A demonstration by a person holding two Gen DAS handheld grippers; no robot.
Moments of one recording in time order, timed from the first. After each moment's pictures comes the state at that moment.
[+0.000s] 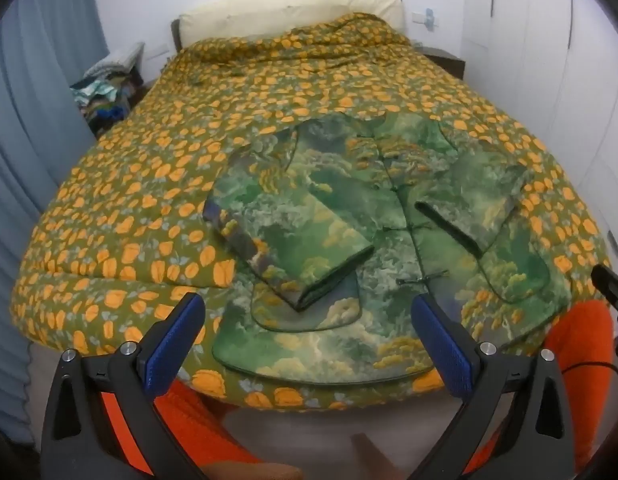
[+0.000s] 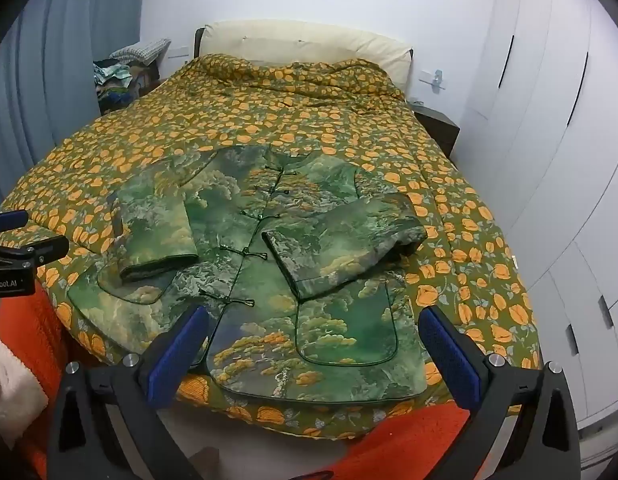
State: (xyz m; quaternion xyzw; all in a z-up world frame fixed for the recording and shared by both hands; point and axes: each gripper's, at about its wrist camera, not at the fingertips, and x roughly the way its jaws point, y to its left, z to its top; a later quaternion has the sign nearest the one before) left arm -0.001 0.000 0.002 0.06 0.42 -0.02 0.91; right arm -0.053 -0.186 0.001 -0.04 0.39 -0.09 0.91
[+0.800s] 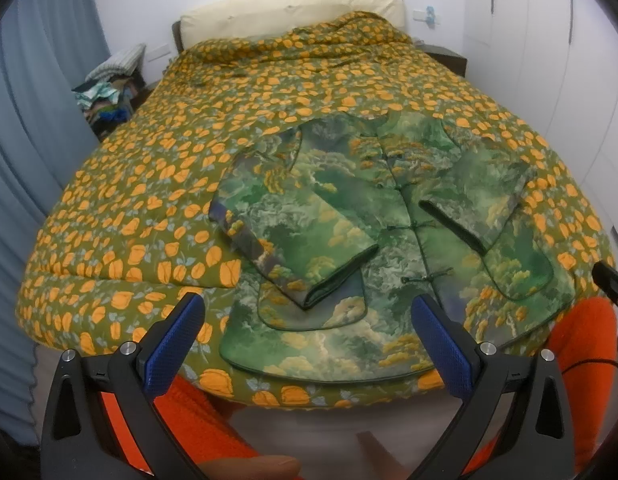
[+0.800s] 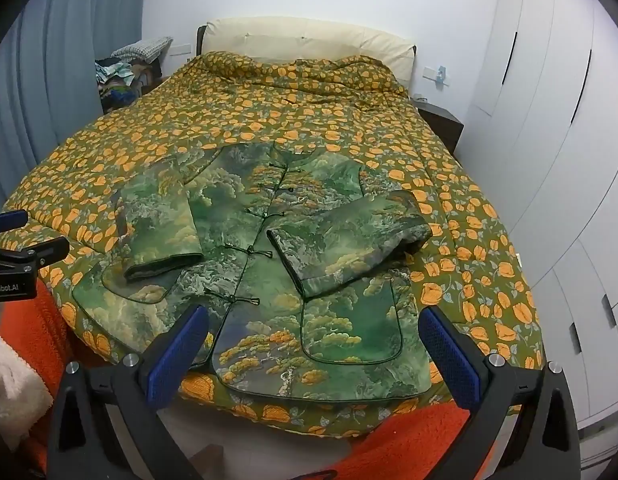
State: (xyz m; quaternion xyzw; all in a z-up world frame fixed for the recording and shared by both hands) left arm -0.003 0.002 0.000 0.07 0.42 -0.02 0.90; right arm -0.052 -0.183 0.003 -0.03 0.39 -0.08 0.92
